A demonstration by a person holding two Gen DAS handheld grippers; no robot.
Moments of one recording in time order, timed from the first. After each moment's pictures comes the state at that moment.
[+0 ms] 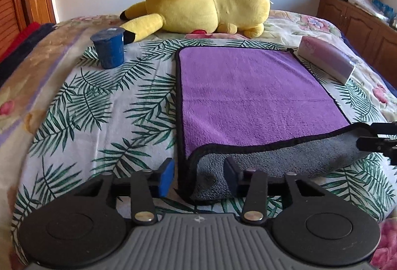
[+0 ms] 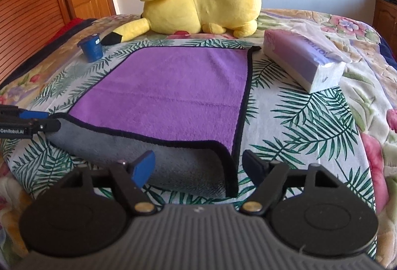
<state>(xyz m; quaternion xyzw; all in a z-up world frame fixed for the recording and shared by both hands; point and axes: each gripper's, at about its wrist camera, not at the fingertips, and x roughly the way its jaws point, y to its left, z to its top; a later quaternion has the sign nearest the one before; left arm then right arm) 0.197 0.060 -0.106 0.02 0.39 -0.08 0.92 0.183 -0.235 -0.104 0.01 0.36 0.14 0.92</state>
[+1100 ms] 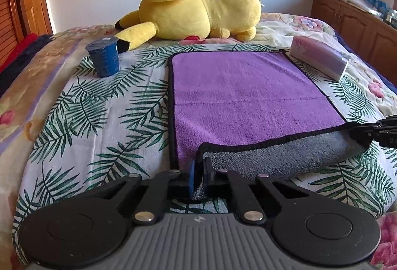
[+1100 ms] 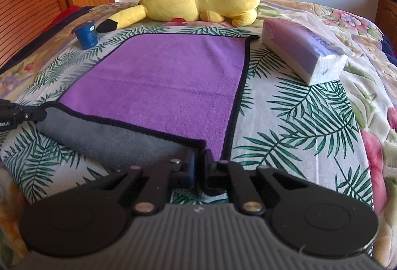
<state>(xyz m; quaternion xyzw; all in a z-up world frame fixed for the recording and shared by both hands) 0.187 0.049 -0.102 0.04 0.37 -0.09 0.92 0.191 -0.239 -0.113 -0.01 0.38 0.14 0.91</state>
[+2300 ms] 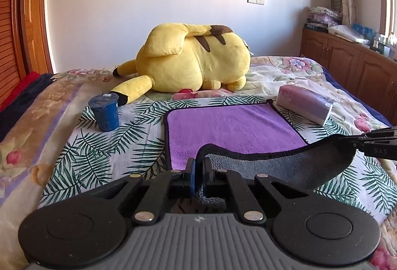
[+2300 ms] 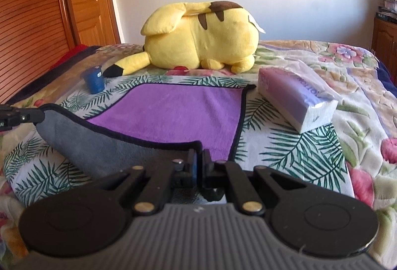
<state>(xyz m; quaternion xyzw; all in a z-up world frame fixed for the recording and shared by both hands) 0.180 0.047 -0.053 0.03 0.28 -0.11 0.95 0.192 -0.252 -0.079 0.01 0.29 0.15 0.95</state>
